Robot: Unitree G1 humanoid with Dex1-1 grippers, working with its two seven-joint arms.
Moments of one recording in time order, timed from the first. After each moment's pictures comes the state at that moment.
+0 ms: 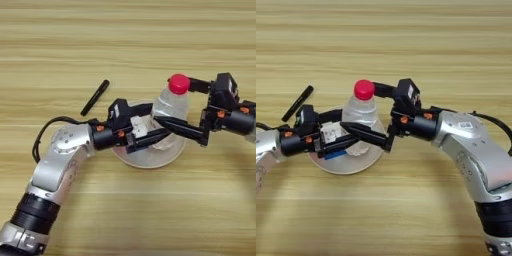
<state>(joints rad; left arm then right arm) -0.21 0.28 -0.23 -0.05 -0.38 0.07 -0.98 -0.25 -0.48 0.07 -0.40 0.59 0.44 0.92</state>
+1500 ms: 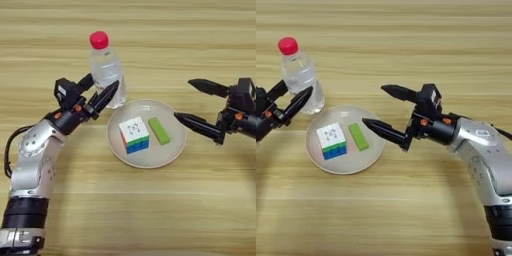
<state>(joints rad) -0.20 0.22 0.10 0.11 -0.39 -0.08 -0.73 -0.19 -0.49 -0.01 -0.24 0.58 0.31 0.97</state>
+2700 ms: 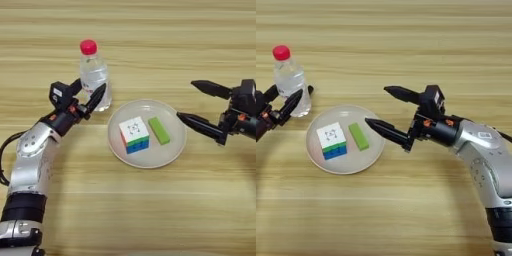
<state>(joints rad) -0.24 0.24 0.12 0.28 -0.32 -0.14 -0.63 -0.18 -0.49 -0.02 -0.24 0.60 0.31 0.97</state>
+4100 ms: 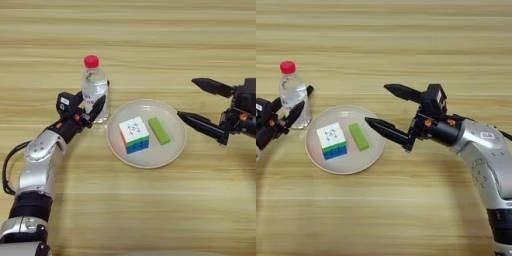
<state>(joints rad) -0.26 0.21 0.11 0.46 -0.24 -0.18 -0.57 -0.17 -0.49 -0.03 -0.27 0.61 0.31 0.97</state>
